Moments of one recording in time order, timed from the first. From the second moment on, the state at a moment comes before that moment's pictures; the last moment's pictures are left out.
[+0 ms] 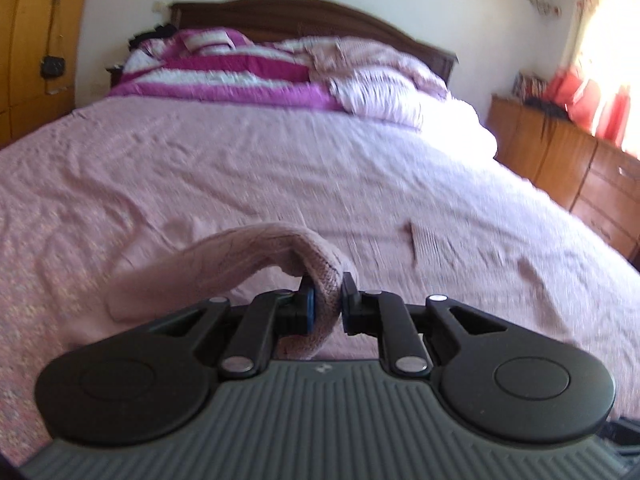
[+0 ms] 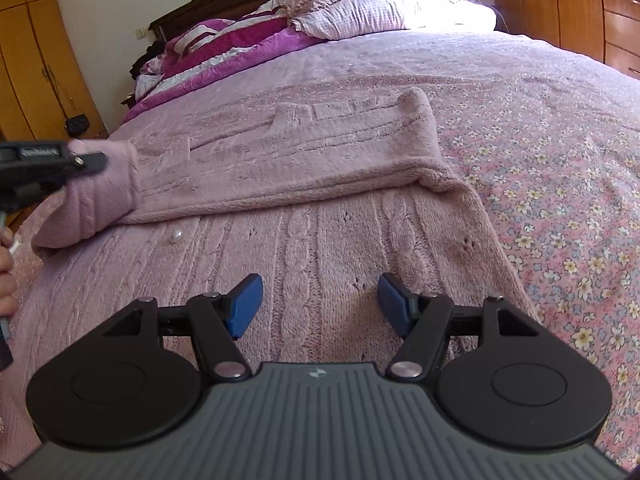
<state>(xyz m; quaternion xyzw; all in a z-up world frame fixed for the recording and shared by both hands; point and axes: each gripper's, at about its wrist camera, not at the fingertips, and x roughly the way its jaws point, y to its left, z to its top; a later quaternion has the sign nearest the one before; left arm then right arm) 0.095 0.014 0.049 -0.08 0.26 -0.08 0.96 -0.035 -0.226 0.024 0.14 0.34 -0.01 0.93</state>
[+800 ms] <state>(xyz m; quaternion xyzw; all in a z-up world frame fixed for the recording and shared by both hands) 0.035 0.059 0.054 -0.03 0.34 -0.05 0.94 -0.024 -0.221 0.040 0.19 0.36 0.01 0.92</state>
